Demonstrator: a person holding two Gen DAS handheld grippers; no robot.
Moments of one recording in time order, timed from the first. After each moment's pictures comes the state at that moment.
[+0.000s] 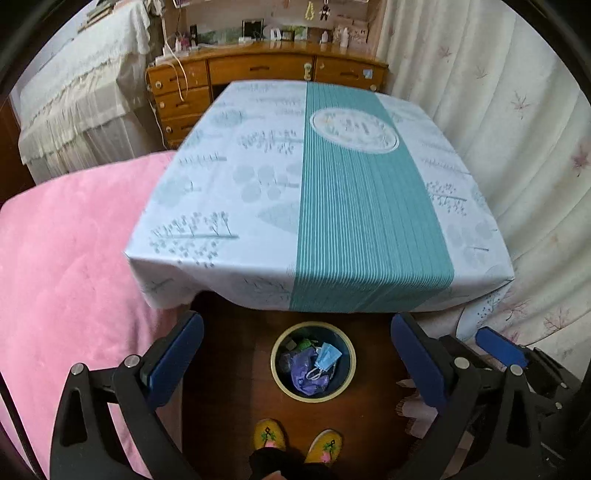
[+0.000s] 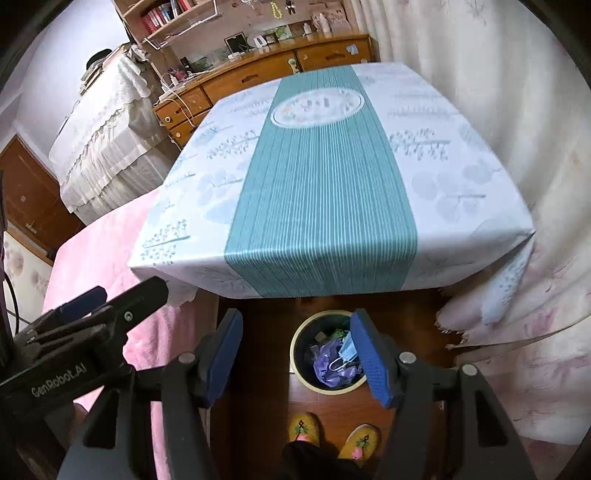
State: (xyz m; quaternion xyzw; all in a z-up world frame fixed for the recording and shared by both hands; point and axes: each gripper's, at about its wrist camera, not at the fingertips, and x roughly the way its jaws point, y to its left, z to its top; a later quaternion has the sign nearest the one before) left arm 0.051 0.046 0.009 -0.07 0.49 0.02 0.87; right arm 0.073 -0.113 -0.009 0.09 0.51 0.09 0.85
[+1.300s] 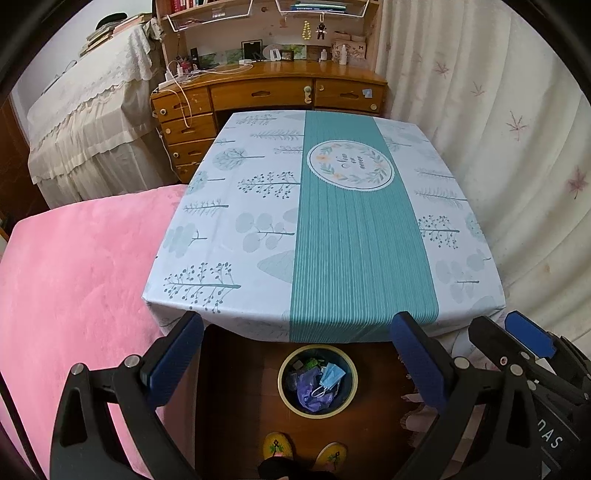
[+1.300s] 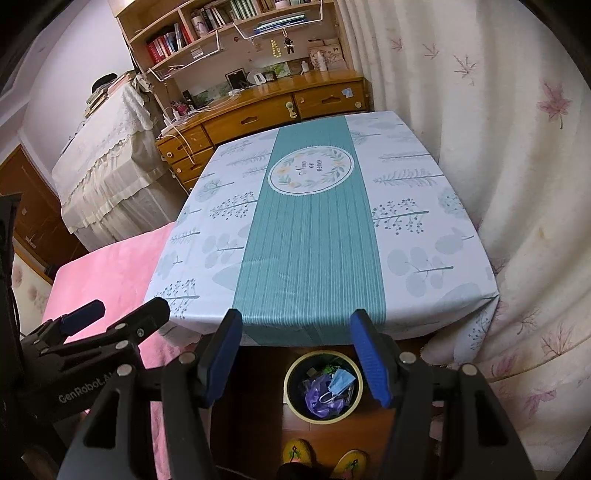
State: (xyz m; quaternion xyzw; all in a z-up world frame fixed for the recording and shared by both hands) left arm 0.079 0.024 0.061 -0.04 0.48 0.03 0.88; right arm 0.093 -0.134 0.059 0.09 0.46 0.08 0.88
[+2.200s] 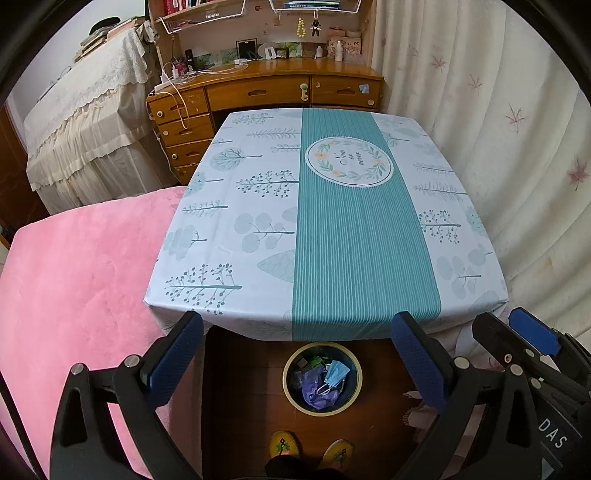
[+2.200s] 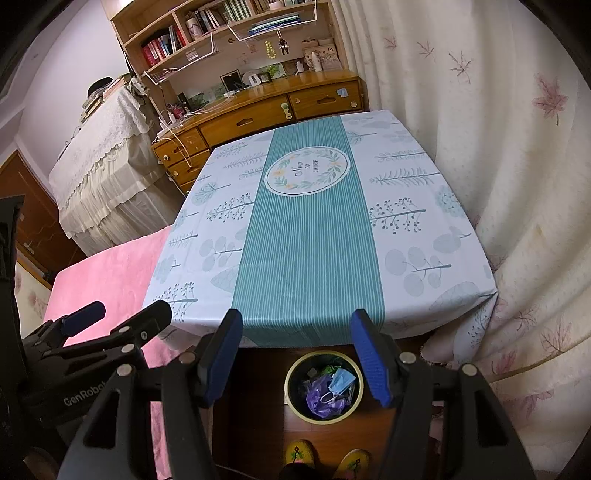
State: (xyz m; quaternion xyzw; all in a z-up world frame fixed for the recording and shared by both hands) left arm 0.082 0.025 0.061 -0.03 0.48 0.03 0.88; right arm 0.096 -0.137 0.059 0.09 0.46 0.07 0.88
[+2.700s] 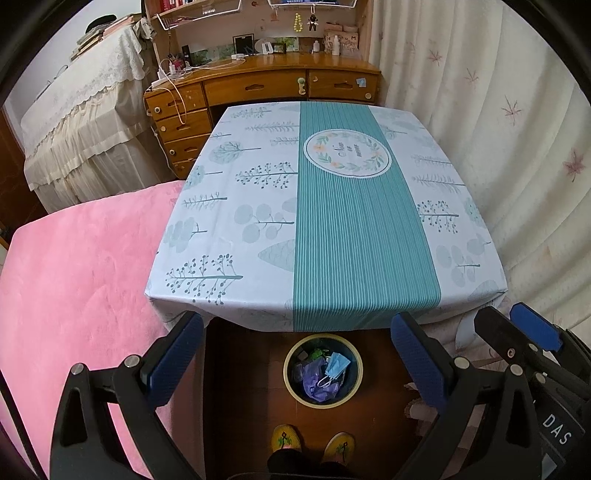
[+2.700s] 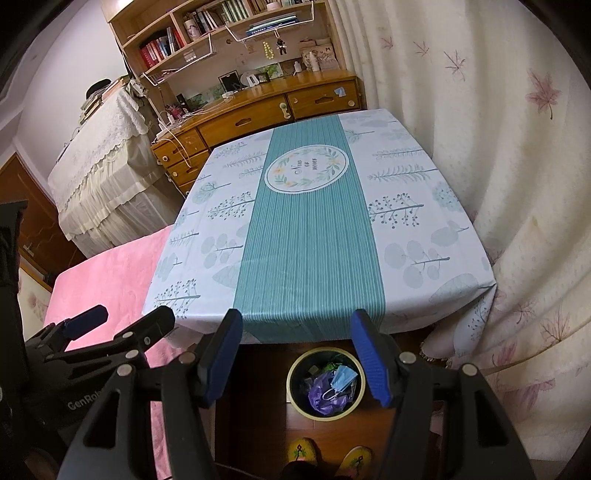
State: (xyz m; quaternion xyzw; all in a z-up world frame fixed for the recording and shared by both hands) left arm 0.073 0.035 0.059 -0.02 0.49 0.02 0.87; right arm 0.096 -0.138 0.058 0.10 0.46 0.07 0.88
